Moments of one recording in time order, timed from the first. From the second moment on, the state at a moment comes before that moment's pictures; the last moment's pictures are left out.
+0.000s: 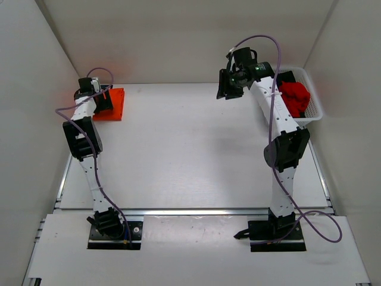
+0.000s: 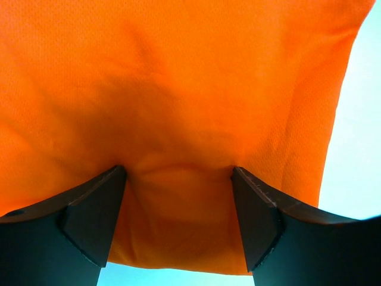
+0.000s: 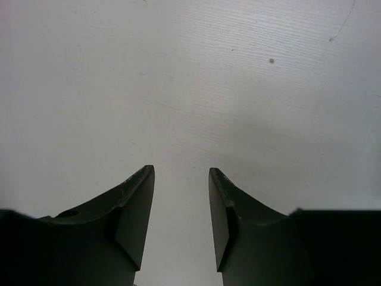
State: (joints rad) left arm 0.27 2.46 2.09 -0.48 0.09 -0.02; right arm 0.31 2.11 2.34 -1.09 -0.17 0.24
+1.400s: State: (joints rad) left arm -0.04 1.76 1.63 -0.48 0.07 0.09; right arm -0.06 1.55 1.92 -1.17 0.05 0.26
